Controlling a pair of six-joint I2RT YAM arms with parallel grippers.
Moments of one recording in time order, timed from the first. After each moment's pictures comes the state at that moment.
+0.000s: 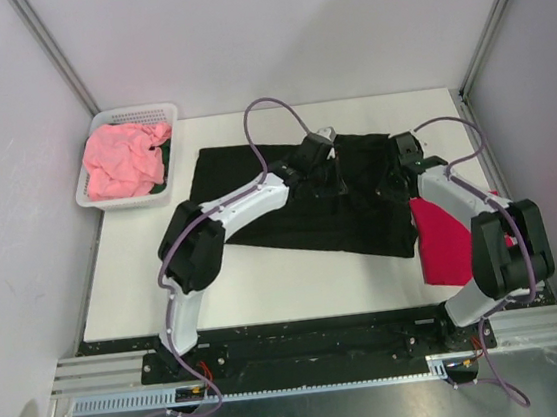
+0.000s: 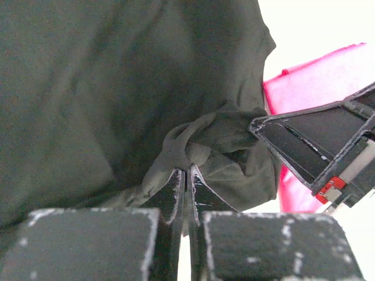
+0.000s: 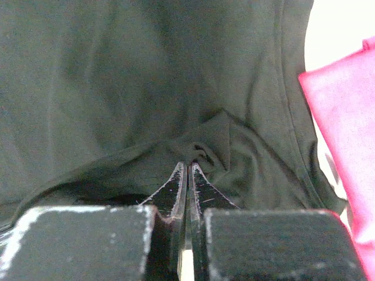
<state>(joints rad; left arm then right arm) -0.81 2.05 1.65 -0.31 0.09 -0.67 0.23 1.52 1.02 -0.50 0.14 0.75</state>
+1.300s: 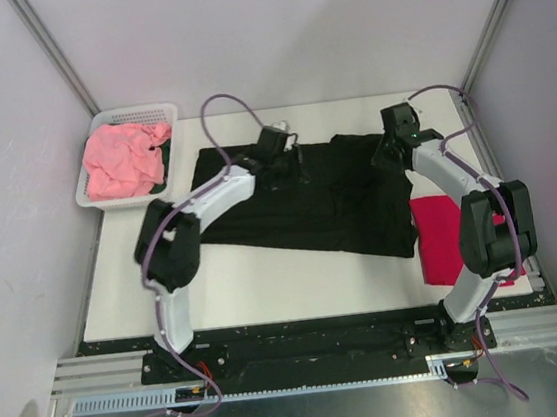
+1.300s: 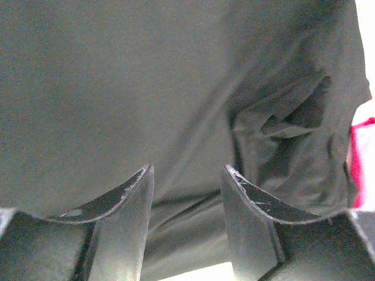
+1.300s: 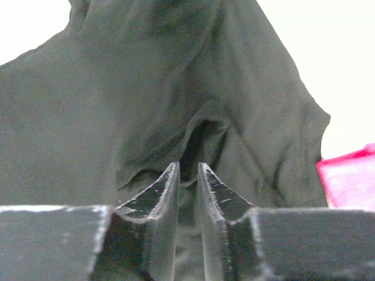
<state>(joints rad) -0.63 2.06 1.62 -0.34 0.04 -0.58 0.18 1.71 1.31 -0.47 0.15 0.66</state>
